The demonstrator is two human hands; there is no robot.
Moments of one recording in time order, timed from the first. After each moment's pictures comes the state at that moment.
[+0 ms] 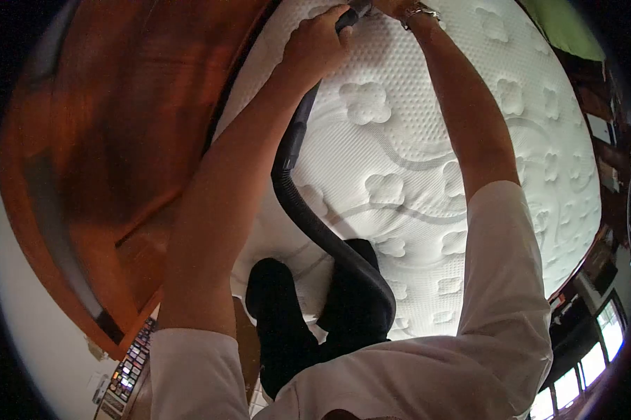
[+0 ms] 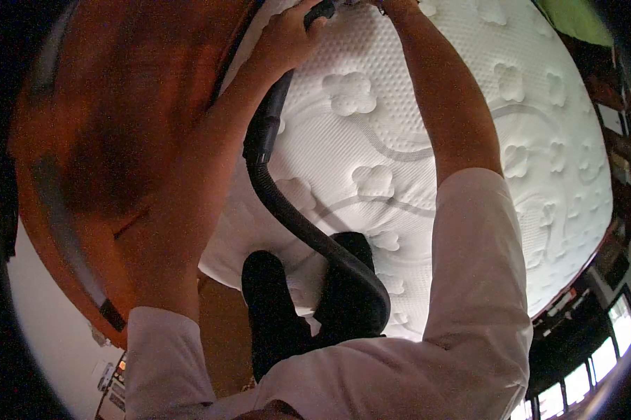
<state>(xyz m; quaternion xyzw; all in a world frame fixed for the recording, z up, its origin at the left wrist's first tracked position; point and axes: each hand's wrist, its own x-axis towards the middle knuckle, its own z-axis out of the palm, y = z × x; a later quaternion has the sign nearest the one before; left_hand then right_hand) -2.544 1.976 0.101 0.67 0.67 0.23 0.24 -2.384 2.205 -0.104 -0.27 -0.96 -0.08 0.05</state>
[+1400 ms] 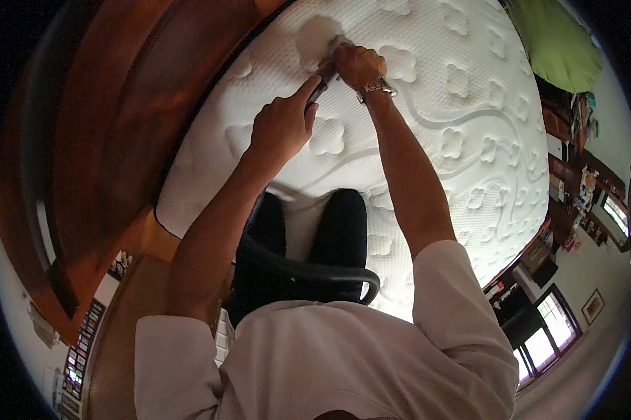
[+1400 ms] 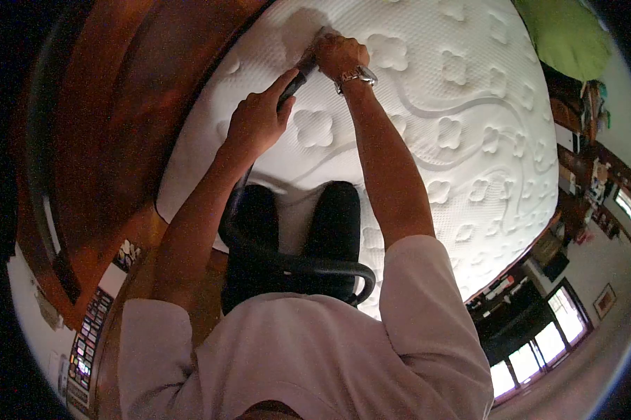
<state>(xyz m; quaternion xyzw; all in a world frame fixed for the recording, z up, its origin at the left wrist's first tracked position) -2.626 1.667 0.144 0.58 0.74 0.11 0.32 -2.499 1.842 0.053 -0.53 -0.83 0.18 -0.05</state>
